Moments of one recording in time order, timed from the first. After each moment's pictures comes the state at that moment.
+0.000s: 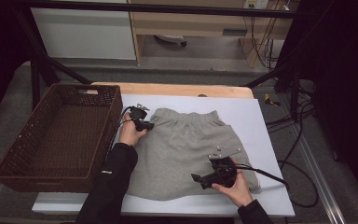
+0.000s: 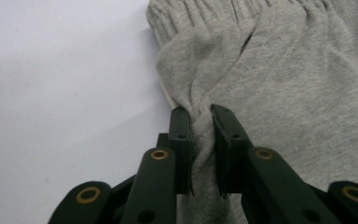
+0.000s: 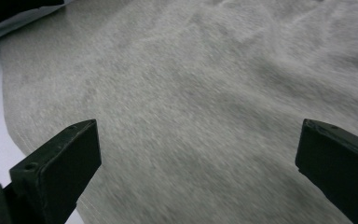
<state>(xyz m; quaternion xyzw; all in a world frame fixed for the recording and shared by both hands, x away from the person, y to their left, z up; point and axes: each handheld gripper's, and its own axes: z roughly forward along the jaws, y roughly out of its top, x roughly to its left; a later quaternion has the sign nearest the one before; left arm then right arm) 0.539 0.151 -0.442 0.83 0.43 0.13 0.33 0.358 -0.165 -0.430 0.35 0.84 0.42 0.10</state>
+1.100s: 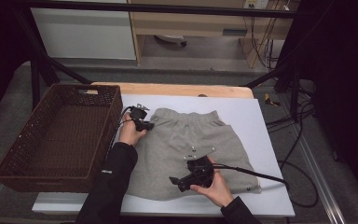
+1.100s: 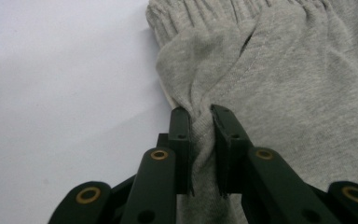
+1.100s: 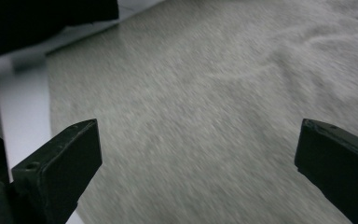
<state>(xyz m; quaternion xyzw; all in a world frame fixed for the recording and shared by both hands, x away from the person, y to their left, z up) 0.540 0.152 -0.442 0.83 0.43 0.13 0.33 0.356 -0.098 -0.424 0.30 0.85 0.42 0.08</state>
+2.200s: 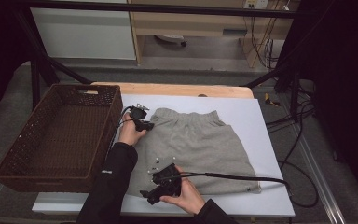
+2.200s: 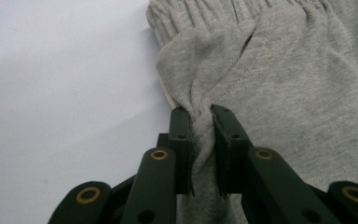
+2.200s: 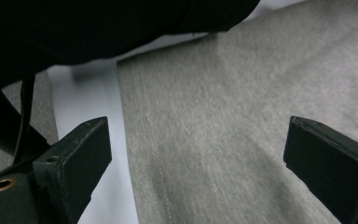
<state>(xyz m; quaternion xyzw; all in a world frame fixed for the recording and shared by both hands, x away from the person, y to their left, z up) 0.540 0.153 -0.442 0.83 0.43 0.12 0.33 0.334 -0.008 -0.433 0.22 0.89 0.39 0.06</state>
